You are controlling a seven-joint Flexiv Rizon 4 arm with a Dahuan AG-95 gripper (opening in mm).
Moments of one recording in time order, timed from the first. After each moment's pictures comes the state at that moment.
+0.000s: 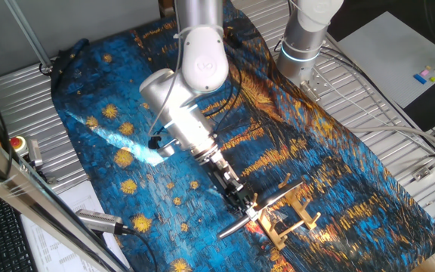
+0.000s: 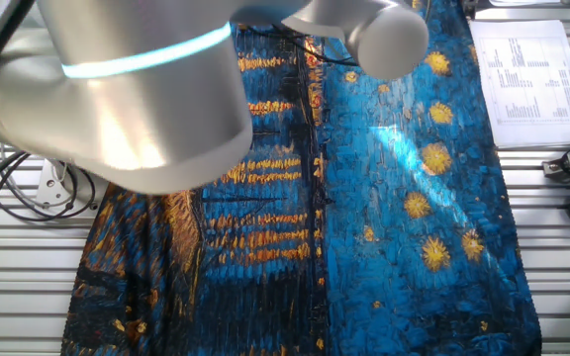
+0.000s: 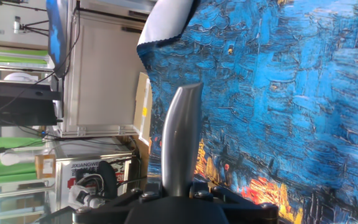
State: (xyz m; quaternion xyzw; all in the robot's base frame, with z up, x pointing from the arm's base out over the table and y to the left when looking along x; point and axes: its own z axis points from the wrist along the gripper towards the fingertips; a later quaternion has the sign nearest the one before) arm 0.425 0.390 0.108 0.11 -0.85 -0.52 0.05
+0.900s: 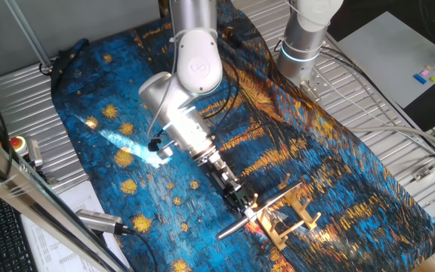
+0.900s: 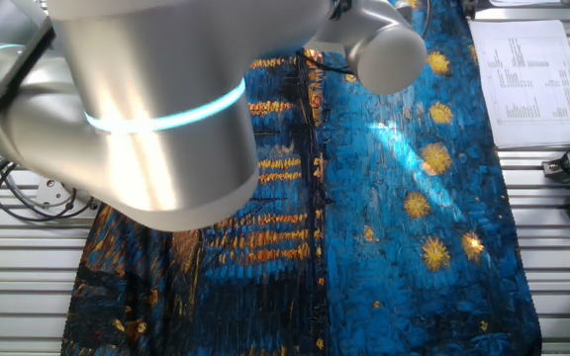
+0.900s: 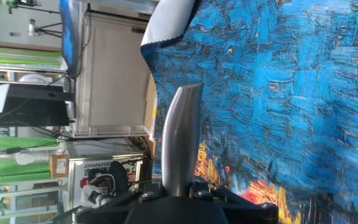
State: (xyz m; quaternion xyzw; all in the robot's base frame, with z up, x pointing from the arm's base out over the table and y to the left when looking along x) arm 0.428 0.390 0.100 0.11 -0.84 -0.53 0.05
